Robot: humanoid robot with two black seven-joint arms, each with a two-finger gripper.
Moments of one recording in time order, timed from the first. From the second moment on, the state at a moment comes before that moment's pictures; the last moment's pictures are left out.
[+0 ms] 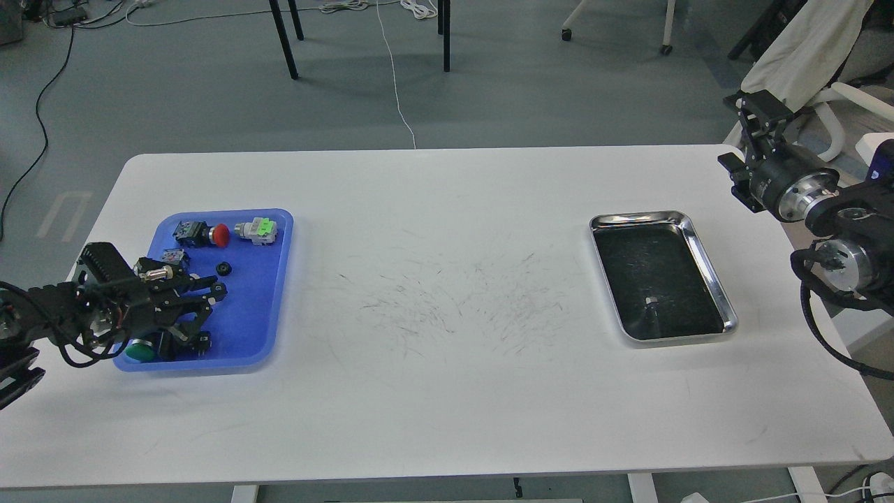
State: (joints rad) left arm -0.69 0.71 -0.20 -0.74 2.18 0.30 -0.49; right arm 1.00 -0.71 0.01 0.94 -0.09 -0.07 0.35
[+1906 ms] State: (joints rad) left arm -0.98 0.81 -0.23 -0.78 0.83 -0.12 -0.49; right arm 0.98 -0.70 0.02 0.95 -0.09 -0.09 0.36
